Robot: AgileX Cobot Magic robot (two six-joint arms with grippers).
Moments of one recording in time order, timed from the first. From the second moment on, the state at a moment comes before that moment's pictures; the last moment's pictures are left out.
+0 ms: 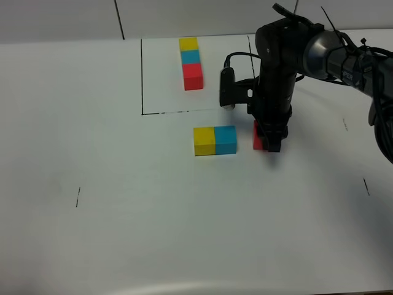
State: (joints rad) left arm -0.04 0.00 -0.51 0.01 1.04 -0.02; right arm 0.35 2.32 -1.81 -0.02 1.13 -1.09
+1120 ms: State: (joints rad) left arm -0.04 0.00 -0.51 0.01 1.04 -0.02; right arm 0.39 2.35 -1.81 -0.03 1.08 -1.09
